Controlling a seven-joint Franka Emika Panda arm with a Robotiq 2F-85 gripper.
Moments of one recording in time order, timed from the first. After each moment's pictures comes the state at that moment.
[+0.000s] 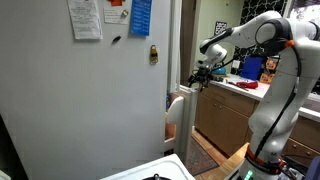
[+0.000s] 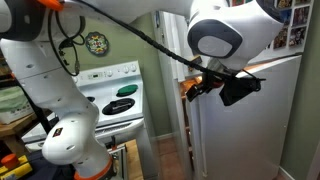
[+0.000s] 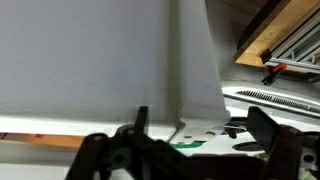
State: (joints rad) arm -0.06 -0.11 -0.32 -2.12 0.56 1.59 -2.31
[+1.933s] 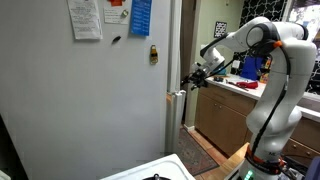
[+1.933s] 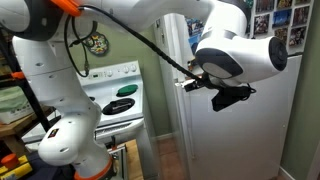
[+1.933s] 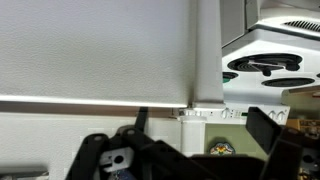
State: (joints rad) arm -0.17 -0.01 -0.23 -2.13 0.92 1.46 -2.34
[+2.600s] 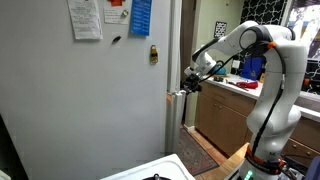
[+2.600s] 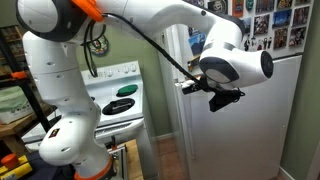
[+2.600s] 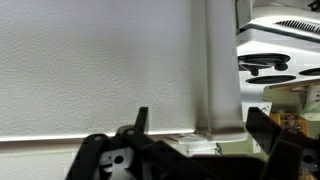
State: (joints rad) arm -0.15 0.07 -0.16 -2.10 0.92 1.46 -2.36
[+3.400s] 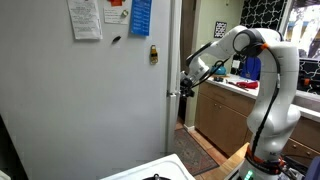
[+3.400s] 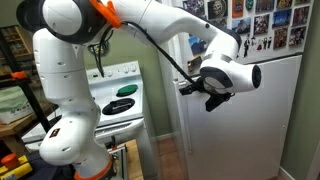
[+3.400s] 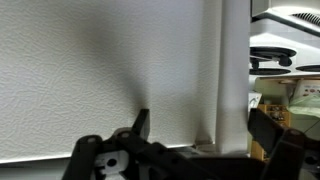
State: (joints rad) arm -0.13 0.15 -0.08 -2.09 1.02 1.44 -2.47
